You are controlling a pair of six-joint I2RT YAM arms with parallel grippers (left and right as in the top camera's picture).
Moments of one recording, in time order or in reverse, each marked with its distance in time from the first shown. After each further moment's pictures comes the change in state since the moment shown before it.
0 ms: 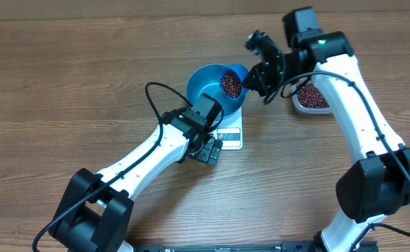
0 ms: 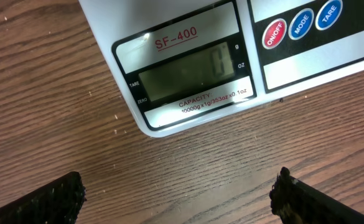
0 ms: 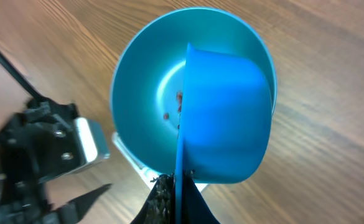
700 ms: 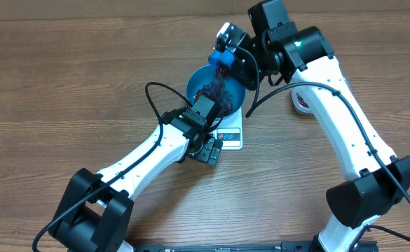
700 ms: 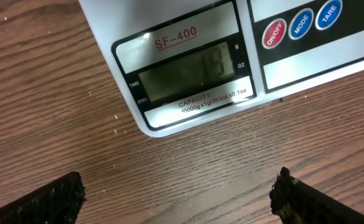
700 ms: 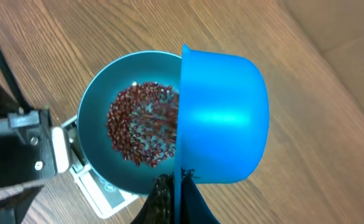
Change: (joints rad) left arm 0.000 0.000 0.000 0.000 0.000 0.000; right arm 0.146 0.000 0.198 -0.044 0.303 -0.219
